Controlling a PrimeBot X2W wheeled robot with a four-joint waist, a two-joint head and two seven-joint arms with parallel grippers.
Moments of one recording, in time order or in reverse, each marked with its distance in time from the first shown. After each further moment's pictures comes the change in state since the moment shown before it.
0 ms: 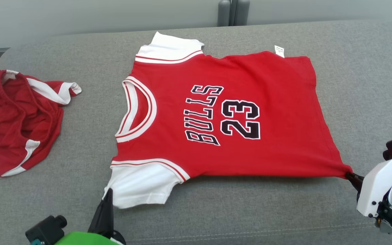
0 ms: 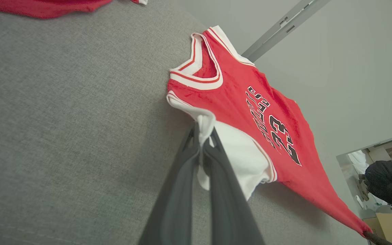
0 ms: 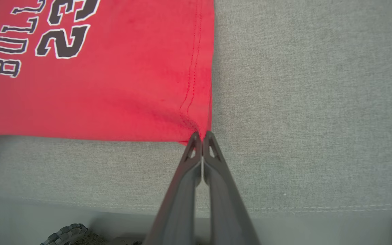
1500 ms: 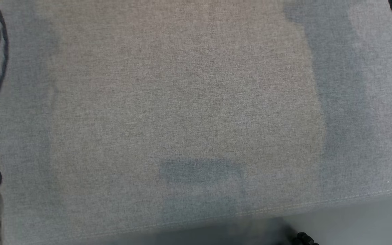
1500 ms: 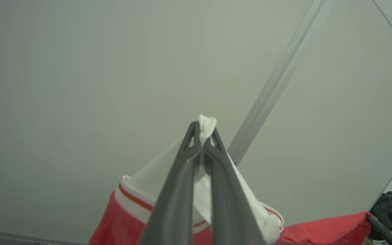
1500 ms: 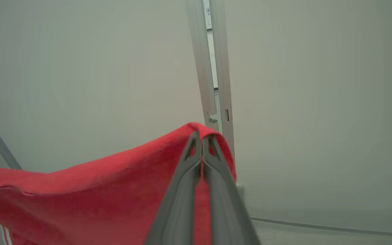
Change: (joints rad) left arm -1.331 0.107 0.144 0.439 0.055 -0.259 -0.003; right arm -1.327 -0.031 0.437 0.705 0.134 -0.001 -0.951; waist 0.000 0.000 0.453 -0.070
